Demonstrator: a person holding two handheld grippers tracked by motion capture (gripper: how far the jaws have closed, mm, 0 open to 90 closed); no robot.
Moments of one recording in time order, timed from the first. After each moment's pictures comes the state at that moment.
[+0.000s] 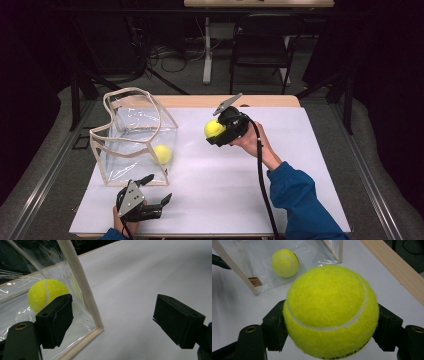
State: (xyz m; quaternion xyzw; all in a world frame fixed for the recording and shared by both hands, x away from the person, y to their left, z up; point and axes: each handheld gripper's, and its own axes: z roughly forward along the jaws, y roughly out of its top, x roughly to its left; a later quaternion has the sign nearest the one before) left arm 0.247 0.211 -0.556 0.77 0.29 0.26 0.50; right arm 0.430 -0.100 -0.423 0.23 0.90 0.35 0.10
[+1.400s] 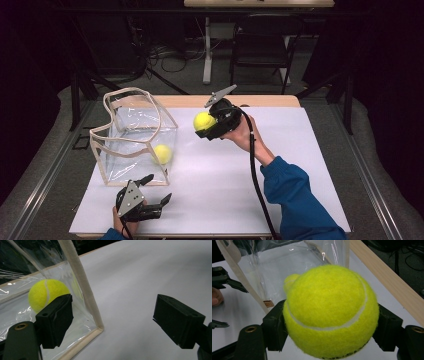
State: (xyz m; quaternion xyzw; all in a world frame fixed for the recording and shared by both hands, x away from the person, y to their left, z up) left arm 0.247 0.212 -0.556 0.77 0.28 0.27 0.51; right arm 0.432 -0.079 -0.397 0.21 0.89 0.39 0.10
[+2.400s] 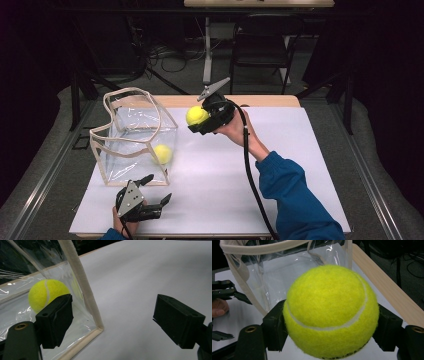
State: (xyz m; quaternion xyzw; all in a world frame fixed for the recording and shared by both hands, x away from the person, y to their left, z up) left arm 0.247 0.212 -0.556 0.77 0.29 0.27 0.51; right arm 0.437 -0.061 -0.380 0.20 0.89 0.41 0.10
